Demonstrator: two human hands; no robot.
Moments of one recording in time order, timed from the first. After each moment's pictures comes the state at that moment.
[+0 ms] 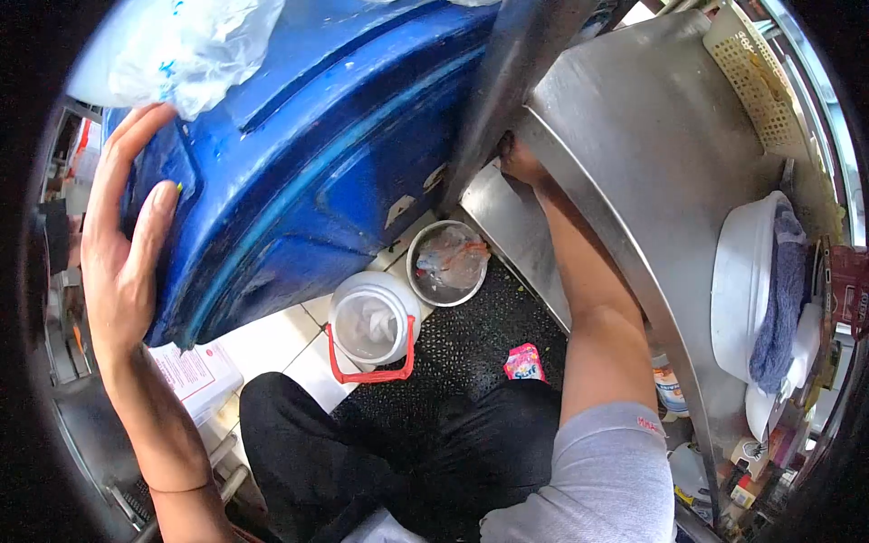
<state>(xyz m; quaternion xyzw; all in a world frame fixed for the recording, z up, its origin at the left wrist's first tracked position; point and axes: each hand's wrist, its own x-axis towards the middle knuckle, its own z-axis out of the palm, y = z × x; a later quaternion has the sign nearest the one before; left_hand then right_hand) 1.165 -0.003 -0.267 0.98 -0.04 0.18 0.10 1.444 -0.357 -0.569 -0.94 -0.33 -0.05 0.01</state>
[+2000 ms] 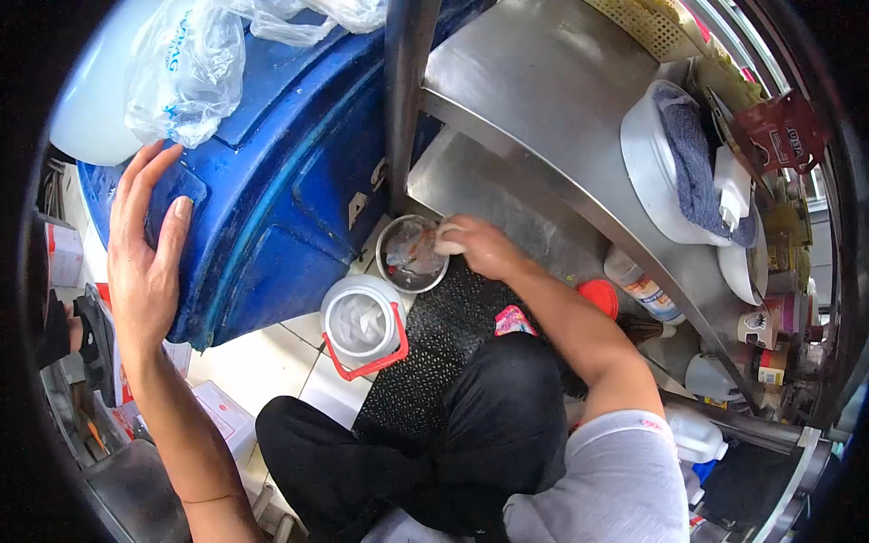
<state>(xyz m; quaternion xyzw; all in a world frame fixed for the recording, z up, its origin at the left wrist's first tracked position) 1.160 -0.008 -0.268 0.97 -0.05 0.22 0.13 1.224 -0.402 -0.541 -0.91 -0.35 0.04 0.23</state>
